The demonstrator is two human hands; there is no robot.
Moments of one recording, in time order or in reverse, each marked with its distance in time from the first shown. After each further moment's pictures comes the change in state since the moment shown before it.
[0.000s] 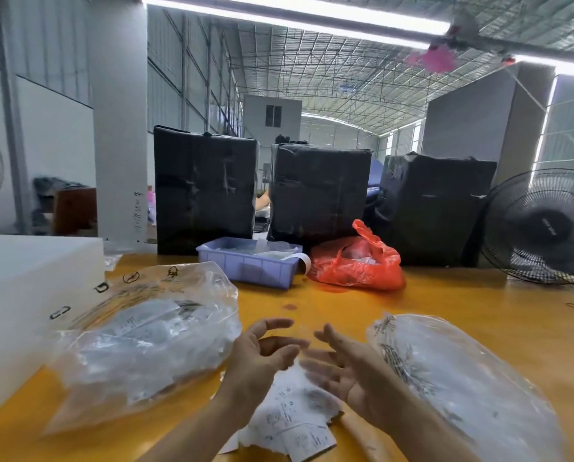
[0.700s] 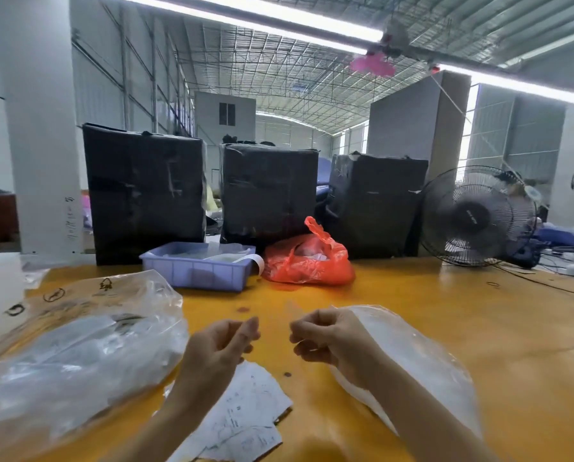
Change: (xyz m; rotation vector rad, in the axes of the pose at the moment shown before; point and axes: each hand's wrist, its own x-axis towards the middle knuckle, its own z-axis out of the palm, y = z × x) left_hand -0.002 0.023 0.021 0.288 0.033 0.099; right_hand -0.023 -0.043 -0.032 -0.404 0.086 -0.243
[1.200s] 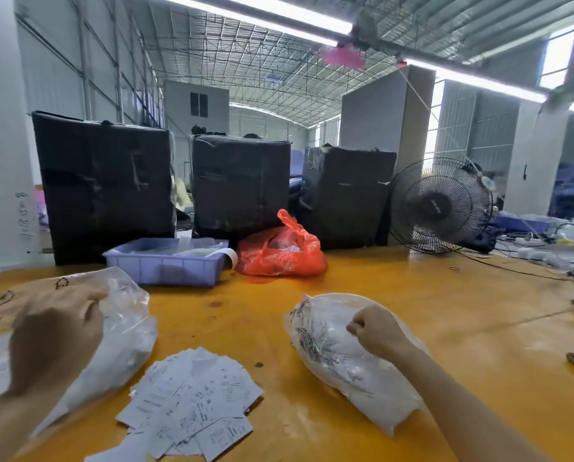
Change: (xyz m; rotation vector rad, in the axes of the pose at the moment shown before) left_hand 0.068 -0.056 -0.121 1.000 0.389 0.214; right_hand 0.010 0.032 -0.102 -1.186 0.396 0.066
